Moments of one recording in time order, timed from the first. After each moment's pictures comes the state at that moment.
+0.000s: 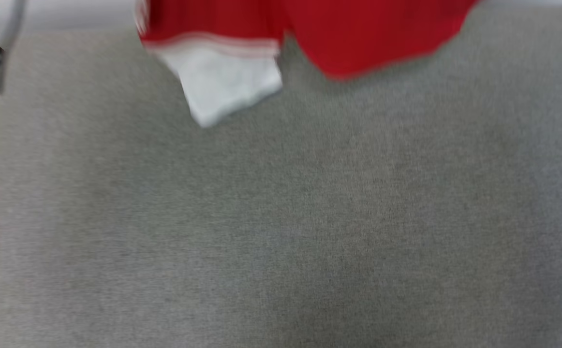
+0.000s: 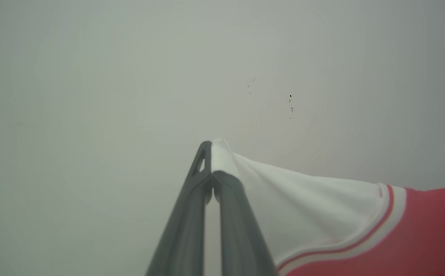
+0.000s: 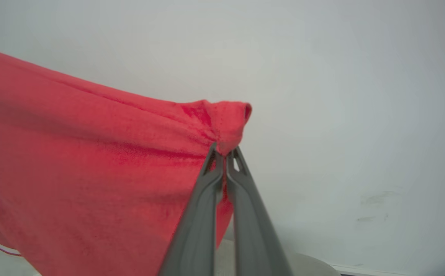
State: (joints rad) left arm -1.45 0.48 -0.39 0.47 -0.52 0.05 0.06; right arm -1.26 -0.37 0.09 0.40 0.31 0.13 0.53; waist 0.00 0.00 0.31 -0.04
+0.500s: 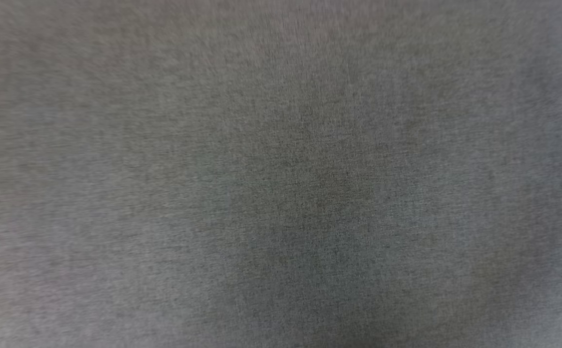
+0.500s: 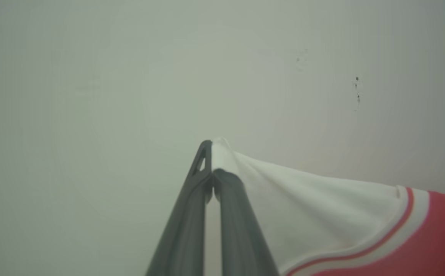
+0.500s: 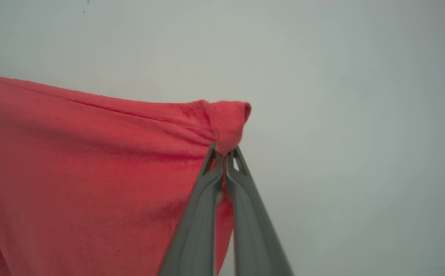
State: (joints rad) left arm -1.83 0.54 -0.35 0.54 -0.45 0.07 0.02; right arm -1.64 -0.30 0.08 0.51 0.30 0.13 0.23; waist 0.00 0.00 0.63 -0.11
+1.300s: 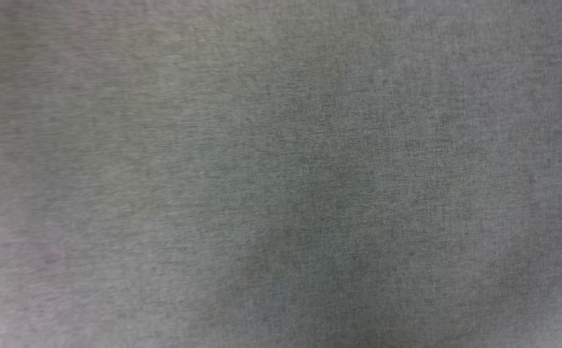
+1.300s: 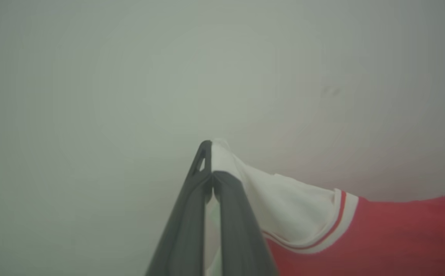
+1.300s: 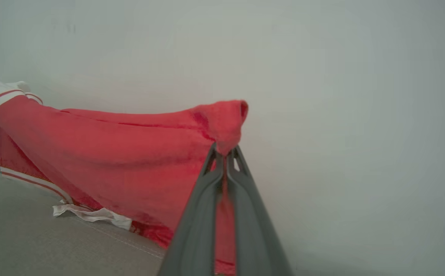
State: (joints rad) left arm -1.61 0.48 -0.32 0.71 -0.58 0.00 -0.12; right arm -1.61 -0.32 0.40 0.72 0.52 0.13 0.02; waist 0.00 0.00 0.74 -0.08
